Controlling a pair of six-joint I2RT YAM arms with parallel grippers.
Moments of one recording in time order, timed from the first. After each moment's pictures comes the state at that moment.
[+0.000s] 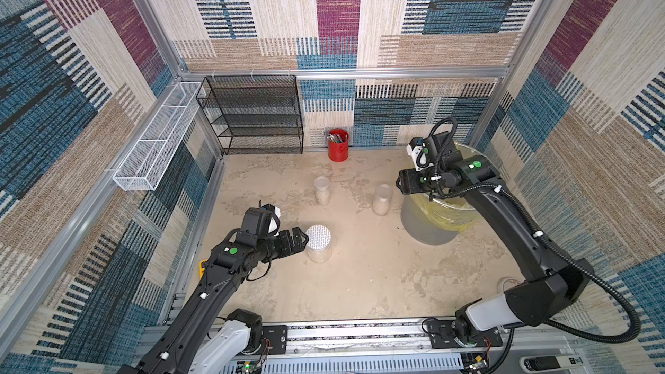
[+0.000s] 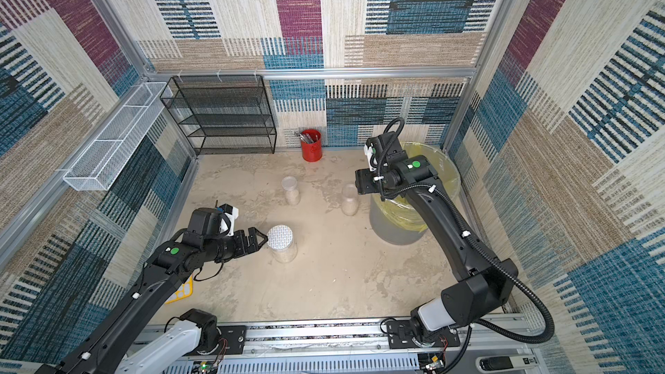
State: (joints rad) left arm -0.30 0.89 0.77 -0.78 0.26 -0.57; right arm 0.38 1.47 1.64 -1.08 0.00 0.22
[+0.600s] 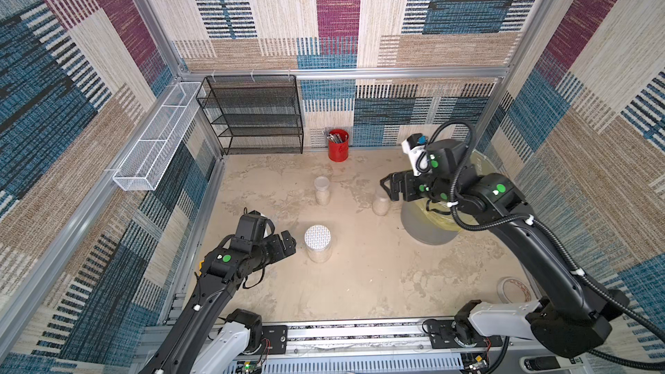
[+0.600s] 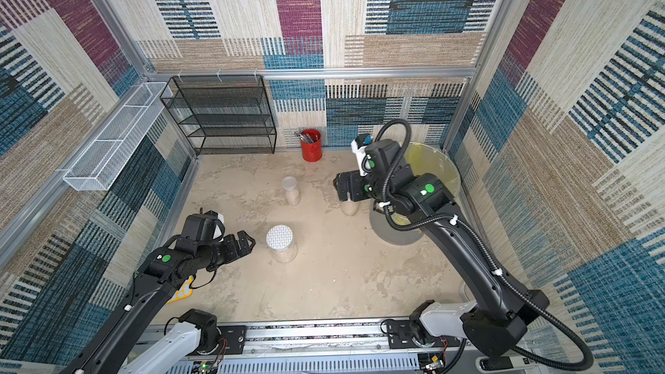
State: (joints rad) left arm -0.27 0.82 0.76 -0.91 0.11 -0.66; right arm 0.67 1.33 1.61 -0.97 0.01 0.30
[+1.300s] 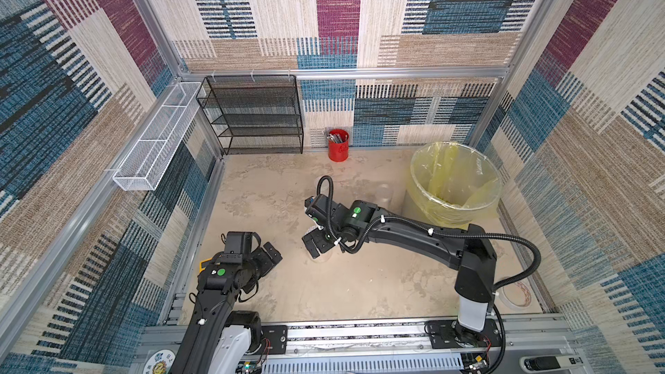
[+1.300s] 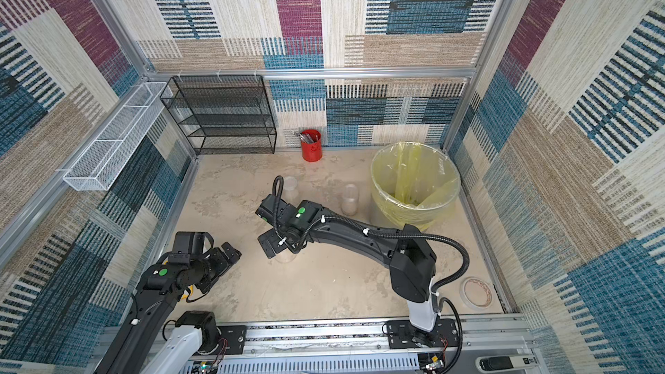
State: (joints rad) left arm -0.05 0.70 0.57 -0.93 0.14 -0.82; right arm 1.07 1.90 1.69 -0.86 0.07 0.42
